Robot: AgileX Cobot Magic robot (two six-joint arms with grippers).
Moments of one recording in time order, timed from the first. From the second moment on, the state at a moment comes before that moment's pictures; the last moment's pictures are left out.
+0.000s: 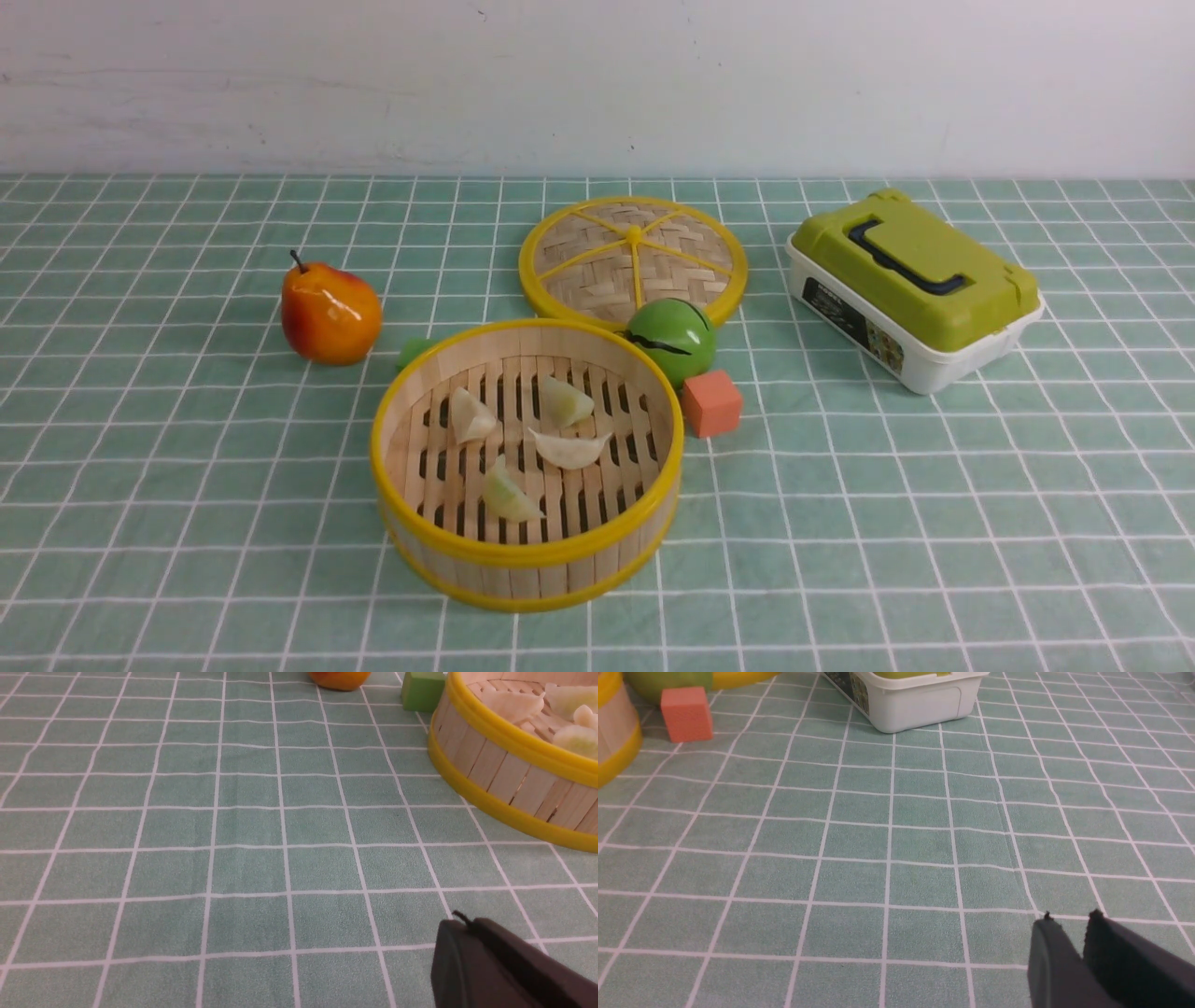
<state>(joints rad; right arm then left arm) -0.02 -0.01 0.02 0.01 0.38 -0.04 -0.12 -0.01 0.03 0.01 0.40 -0.11</state>
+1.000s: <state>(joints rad) -0.02 -0.01 0.02 0.01 0.38 -0.04 -0.12 -0.01 0.03 0.01 0.40 -0.11</state>
